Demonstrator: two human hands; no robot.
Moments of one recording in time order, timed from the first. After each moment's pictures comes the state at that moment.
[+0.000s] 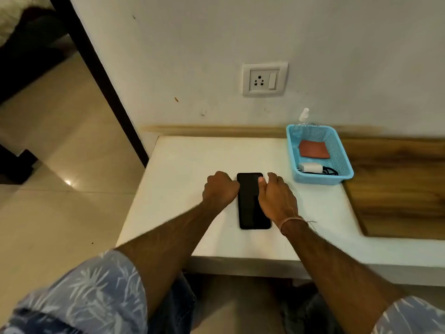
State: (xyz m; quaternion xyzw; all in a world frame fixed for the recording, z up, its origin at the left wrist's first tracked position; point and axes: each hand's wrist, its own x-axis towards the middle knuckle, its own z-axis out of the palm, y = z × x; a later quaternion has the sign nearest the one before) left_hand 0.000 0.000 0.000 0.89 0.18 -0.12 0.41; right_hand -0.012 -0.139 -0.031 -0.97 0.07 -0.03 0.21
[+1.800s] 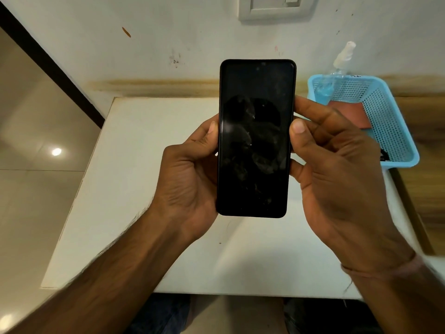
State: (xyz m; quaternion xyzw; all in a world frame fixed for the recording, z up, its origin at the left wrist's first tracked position) left_hand 0.017 0.012 0.006 0.43 0.06 -0.14 0.89; right_hand 0.012 -0.148 0.030 -0.62 0.01 -0.07 0.78
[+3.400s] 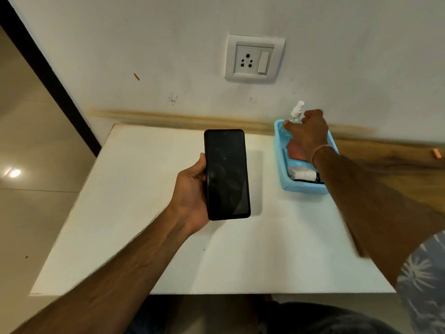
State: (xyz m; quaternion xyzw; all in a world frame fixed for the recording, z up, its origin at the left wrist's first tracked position) left_hand 0.028 0.006 -0.017 0.36 0.18 -0.23 0.89; right_hand 0.166 -0.247 0.010 -0.88 0.21 -0.14 0.40
